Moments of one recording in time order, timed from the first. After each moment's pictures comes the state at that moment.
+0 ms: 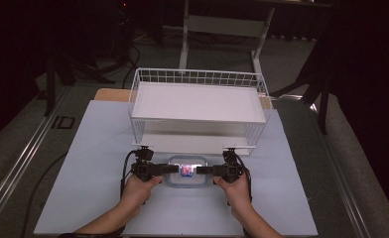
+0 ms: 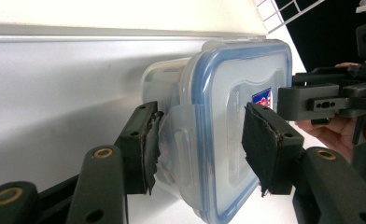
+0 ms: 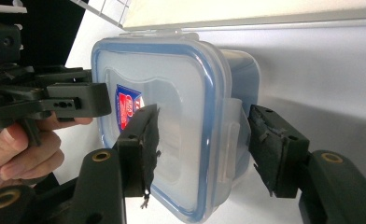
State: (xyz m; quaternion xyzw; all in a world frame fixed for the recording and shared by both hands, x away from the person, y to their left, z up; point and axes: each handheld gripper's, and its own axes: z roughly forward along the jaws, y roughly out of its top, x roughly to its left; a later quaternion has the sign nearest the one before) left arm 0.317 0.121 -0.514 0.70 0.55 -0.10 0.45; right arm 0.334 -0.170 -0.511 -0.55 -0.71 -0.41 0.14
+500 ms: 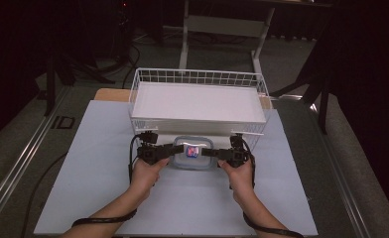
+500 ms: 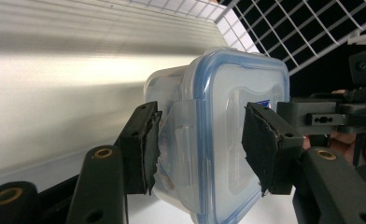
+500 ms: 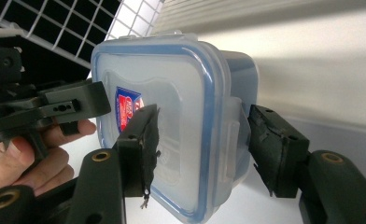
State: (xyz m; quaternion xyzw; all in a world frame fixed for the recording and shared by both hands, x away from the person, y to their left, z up) left arm 0.354 0.107 -0.492 0.68 0.53 -0.04 0.51; right arm 0.367 -0.182 -0.487 -0.55 -0.69 -0.46 0.10
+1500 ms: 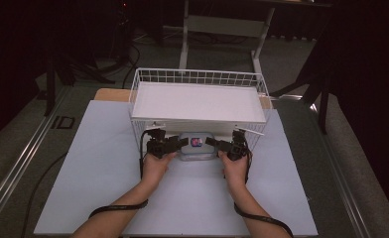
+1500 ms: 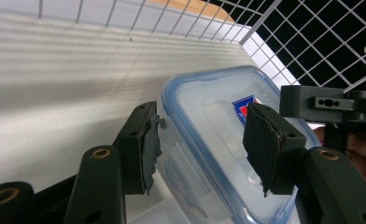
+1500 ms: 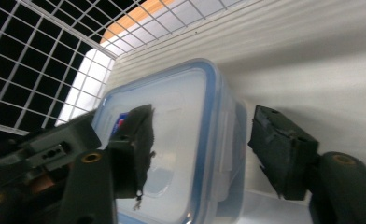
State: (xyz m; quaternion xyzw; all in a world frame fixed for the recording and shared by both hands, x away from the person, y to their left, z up) left arm 0.387 0.091 -0.521 0.69 0.50 0.05 0.52; right arm 0.401 -0.188 -0.517 -0.60 -0.62 -0.49 0.03
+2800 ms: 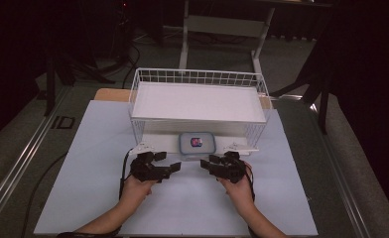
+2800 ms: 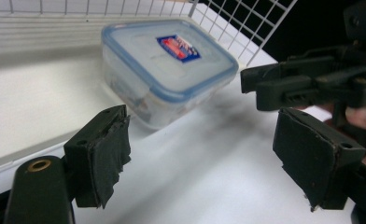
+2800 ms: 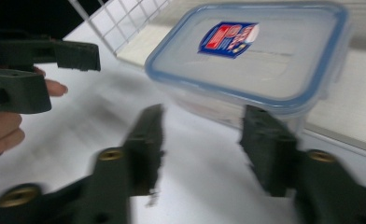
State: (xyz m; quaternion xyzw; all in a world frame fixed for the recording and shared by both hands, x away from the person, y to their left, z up) left arm 0.304 0.123 -0.508 0.73 0.42 0.05 0.54; right arm 0.327 -0.172 -0.502 -0.43 -0.77 -0.48 -0.05
